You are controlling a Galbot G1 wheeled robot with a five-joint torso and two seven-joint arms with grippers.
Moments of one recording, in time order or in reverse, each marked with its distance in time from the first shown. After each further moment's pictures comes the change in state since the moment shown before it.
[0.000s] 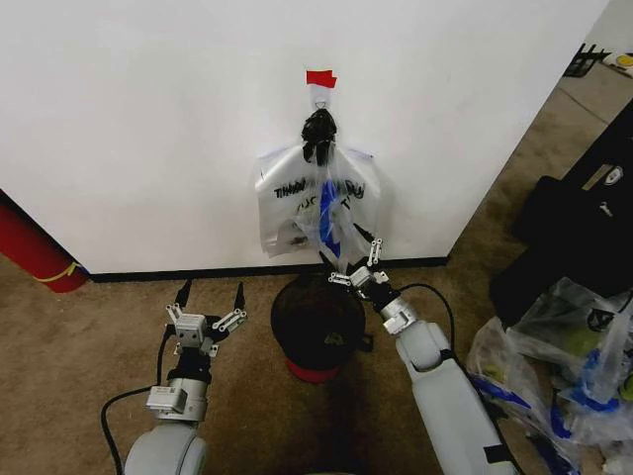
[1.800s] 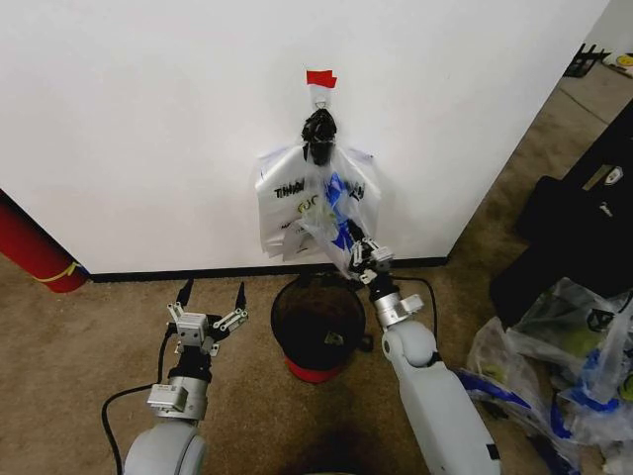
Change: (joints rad) left arm -0.017 0.021 0.005 0.005 -0.014 0.003 -0.006; right arm -0.084 -0.012 -0.073 0.185 1.070 -0.296 -0.140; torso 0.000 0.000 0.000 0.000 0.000
